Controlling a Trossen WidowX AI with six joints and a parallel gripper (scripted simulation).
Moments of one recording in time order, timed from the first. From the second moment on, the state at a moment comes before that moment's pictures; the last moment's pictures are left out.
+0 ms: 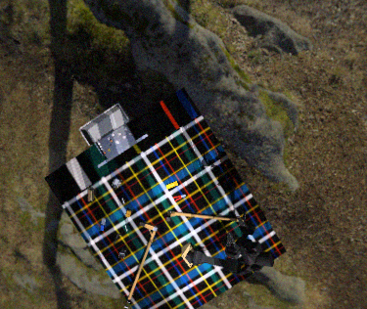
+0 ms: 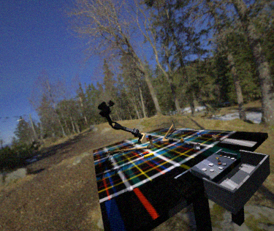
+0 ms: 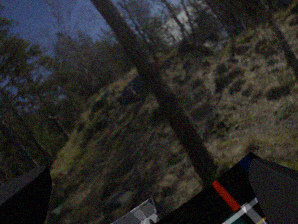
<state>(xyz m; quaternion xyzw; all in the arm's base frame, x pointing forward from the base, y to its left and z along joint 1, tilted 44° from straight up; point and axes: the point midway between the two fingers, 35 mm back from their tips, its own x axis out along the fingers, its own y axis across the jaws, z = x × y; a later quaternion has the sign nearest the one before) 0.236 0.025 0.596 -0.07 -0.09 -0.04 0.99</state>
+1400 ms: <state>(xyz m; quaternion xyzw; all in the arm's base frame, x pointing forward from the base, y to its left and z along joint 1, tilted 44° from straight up) 0.248 0.190 0.588 -0.07 -0.12 0.16 0.98</state>
